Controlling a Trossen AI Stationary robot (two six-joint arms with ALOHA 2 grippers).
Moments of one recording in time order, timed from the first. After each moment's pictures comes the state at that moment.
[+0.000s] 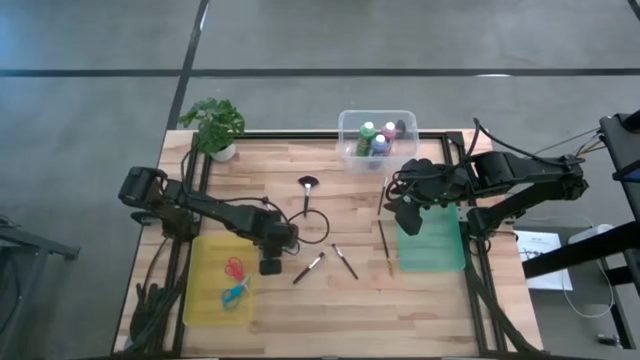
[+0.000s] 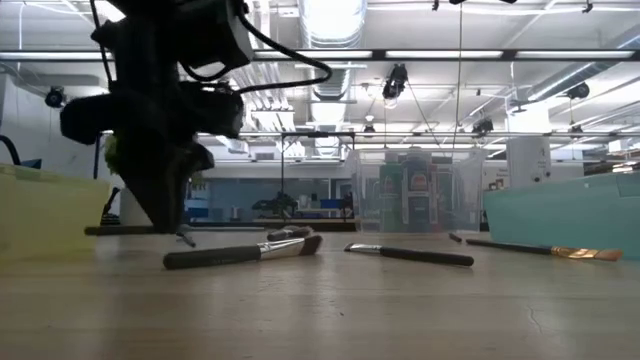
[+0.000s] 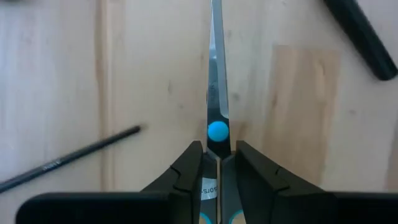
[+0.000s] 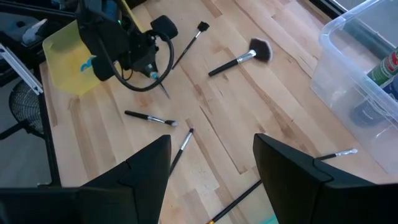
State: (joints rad) left arm -0.17 1.65 0.91 -0.62 0.01 -0.24; right arm 0.17 1.22 1.47 -1.08 0.25 0.67
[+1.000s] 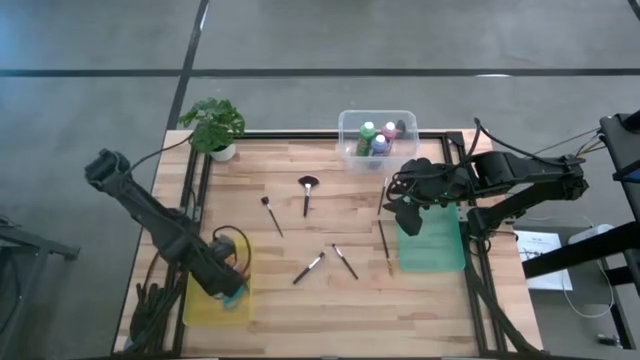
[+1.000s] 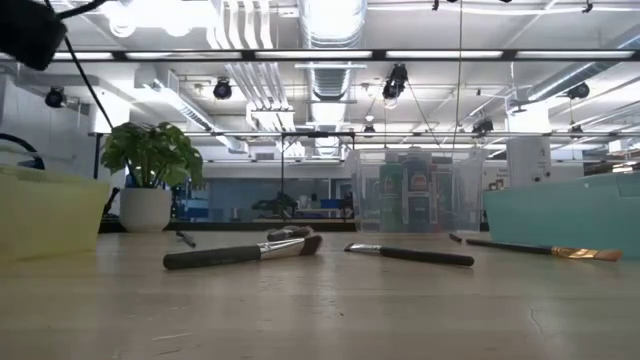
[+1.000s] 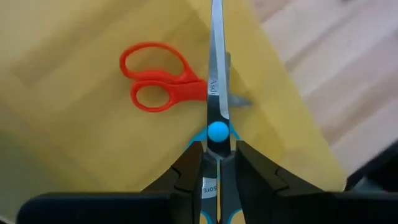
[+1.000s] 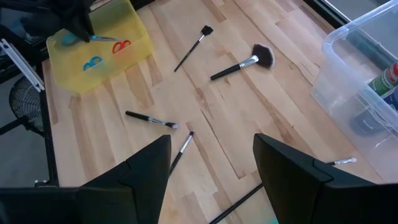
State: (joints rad) left arm -0.73 1.21 0.82 -0.95 -0.04 -1.70; right arm 0.17 1.22 1.47 -1.06 0.25 0.63
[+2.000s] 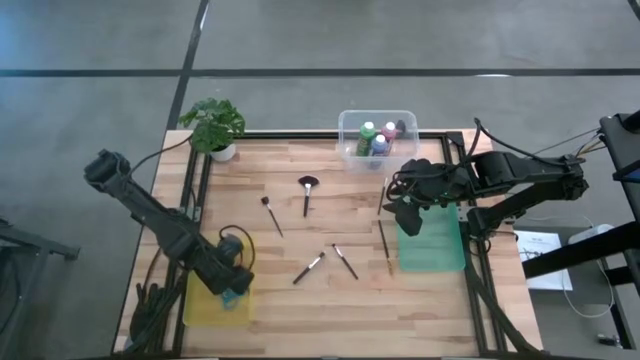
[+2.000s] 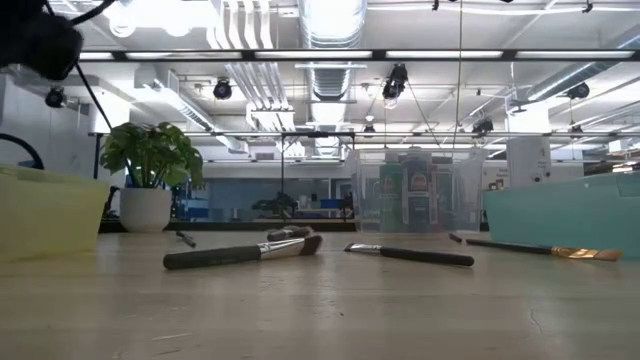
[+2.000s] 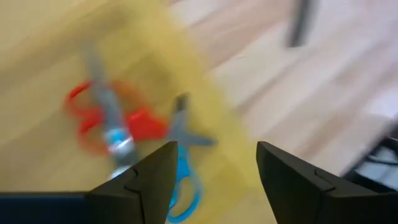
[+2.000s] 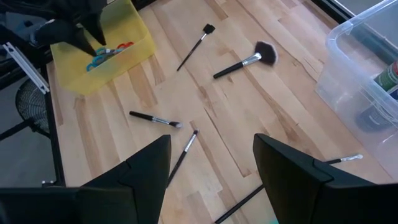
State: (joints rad) left arm -0.71 1.21 0.76 -0.76 -0.16 -1.70; right arm 0.17 1.22 1.47 -1.06 0.24 0.65
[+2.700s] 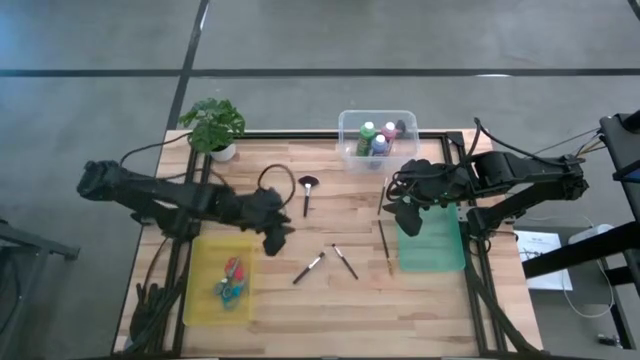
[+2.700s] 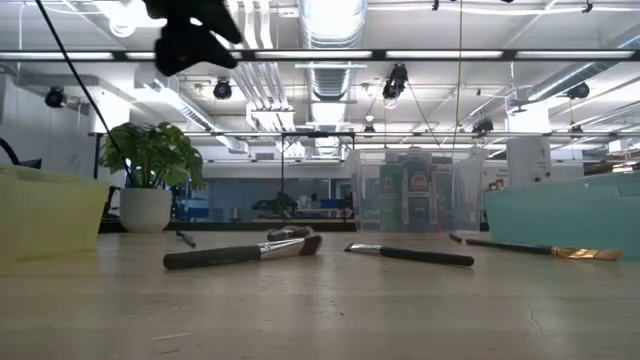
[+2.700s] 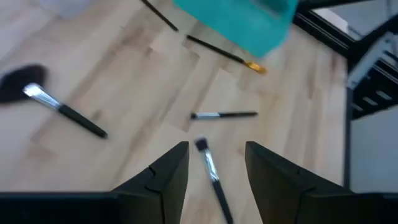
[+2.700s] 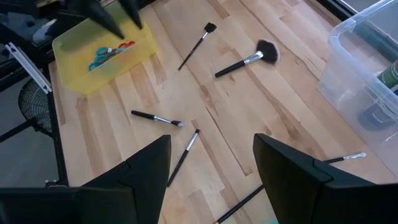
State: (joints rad) left arm -0.20 1.24 1.00 -0.52 -0.18 -0.65; right arm 0.17 1.22 1.47 -1.06 0.23 0.66
